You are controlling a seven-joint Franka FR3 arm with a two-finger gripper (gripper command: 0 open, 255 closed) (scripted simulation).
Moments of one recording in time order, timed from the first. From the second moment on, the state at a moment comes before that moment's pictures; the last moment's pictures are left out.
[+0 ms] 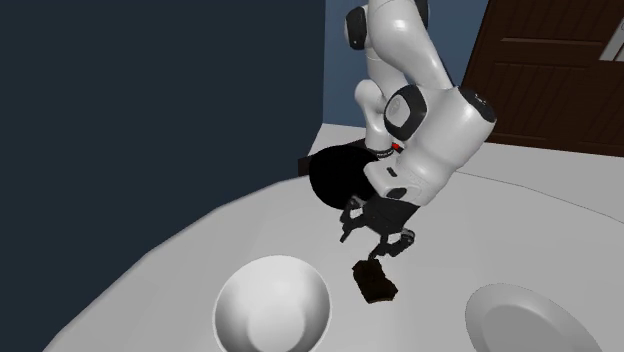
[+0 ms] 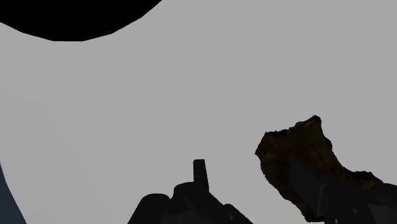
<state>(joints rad) 0.27 0.35 0.72 -1.75 -0.72 1.98 0.66</state>
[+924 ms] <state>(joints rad) 0.10 0.50 0.85 -1.74 -0.53 2.16 0.04</state>
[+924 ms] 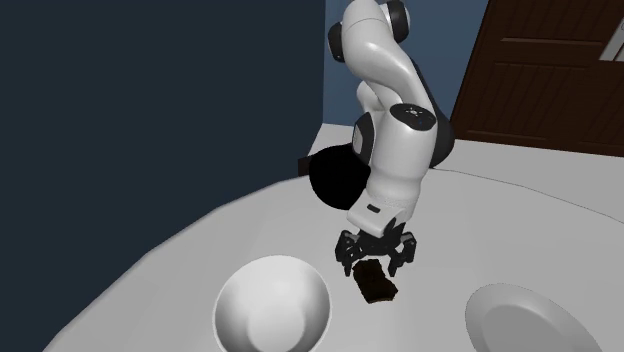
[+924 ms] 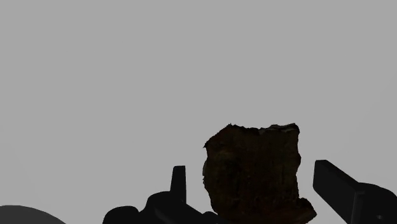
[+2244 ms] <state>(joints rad) 0.10 0.48 0.87 -1.70 -0.50 2.11 0.02</state>
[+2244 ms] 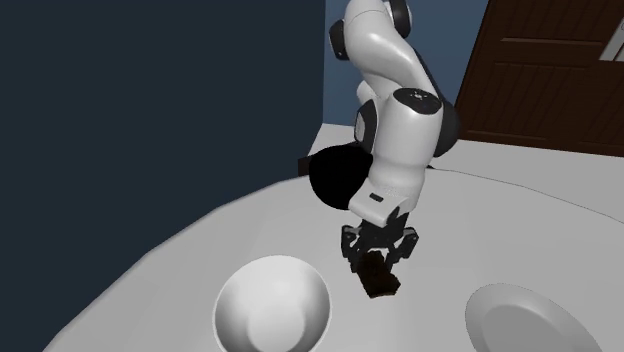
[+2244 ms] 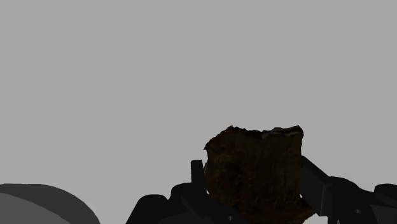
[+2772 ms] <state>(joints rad) 0.08 0.44 0.90 -1.64 -0.46 2.03 -0.01</state>
